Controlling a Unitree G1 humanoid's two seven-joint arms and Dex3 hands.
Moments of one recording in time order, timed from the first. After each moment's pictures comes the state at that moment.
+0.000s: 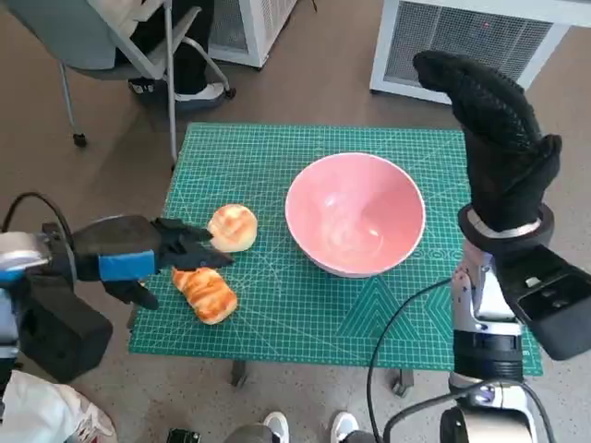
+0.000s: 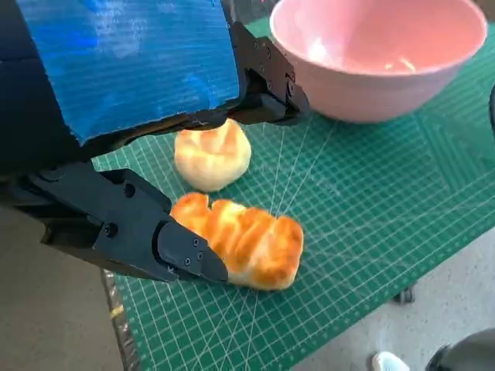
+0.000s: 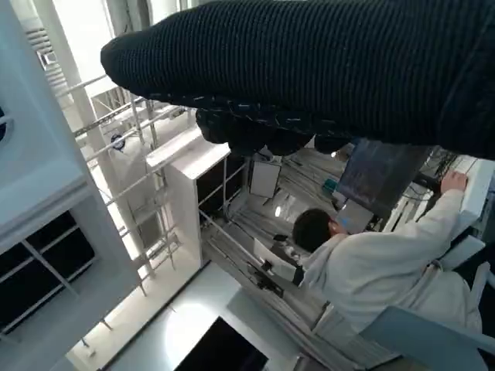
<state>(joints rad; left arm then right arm) -0.46 0.92 -0.13 0.20 0.15 -0.61 -0.96 -0.73 -0.16 -0.15 0.34 0.24 -0.72 0.40</state>
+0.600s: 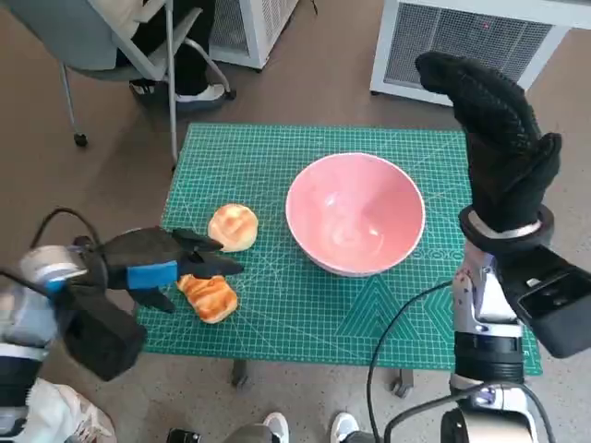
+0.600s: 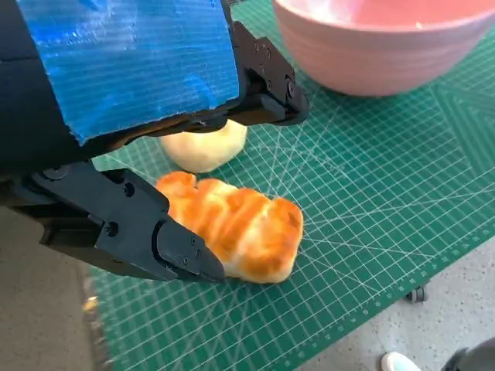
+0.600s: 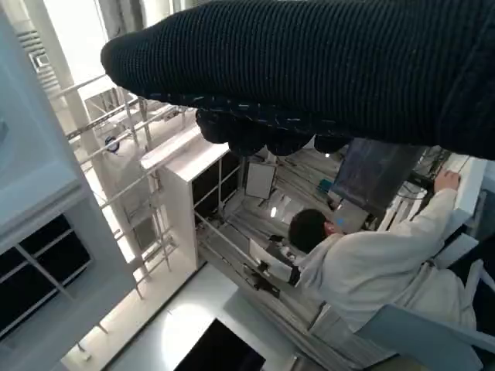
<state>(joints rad) -0.45 0.83 -0.22 0.32 0.34 -0.66 -0.78 -0.71 -0.16 -0.15 0.34 0.24 -0.70 0.39</state>
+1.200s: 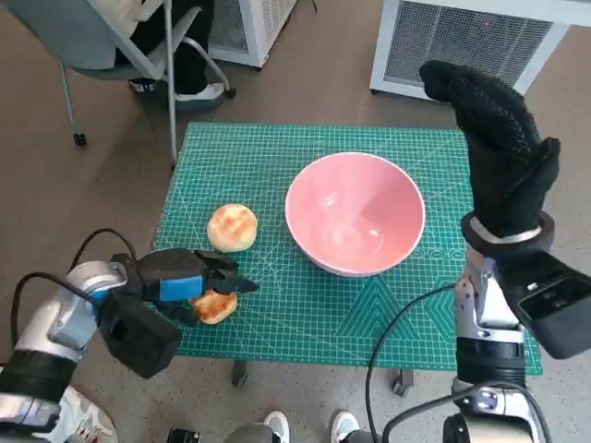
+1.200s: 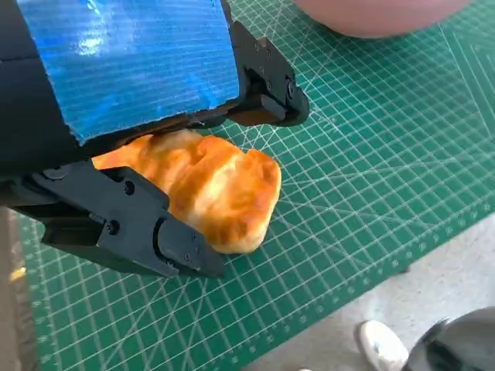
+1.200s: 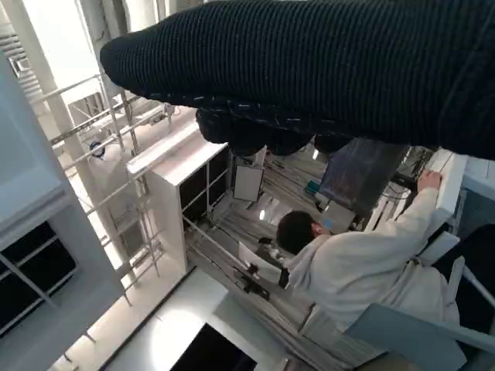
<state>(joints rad) -0.50 0.73 -0.30 0.51 0.38 -0.68 -0.74 -0.69 -0.17 -0.15 0.33 0.23 -0.70 0.38</state>
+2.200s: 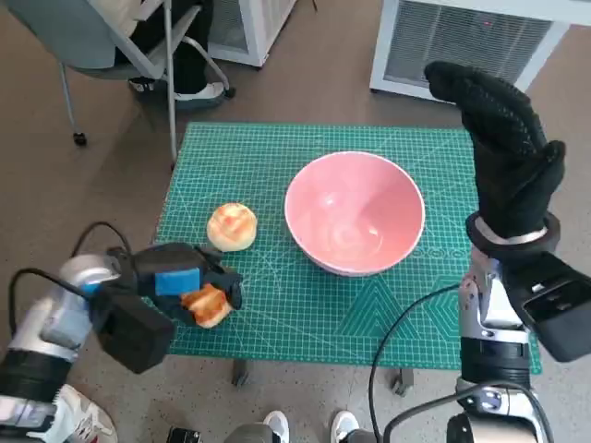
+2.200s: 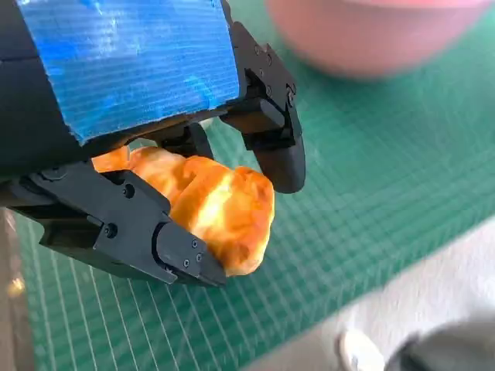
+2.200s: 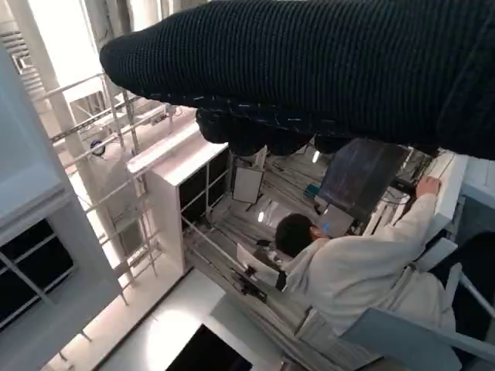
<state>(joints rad) -0.47 0.79 -0.23 0.31 0.23 -0.60 -0.81 -0.68 -0.18 -0.15 0.34 0.23 -0.72 0.38</state>
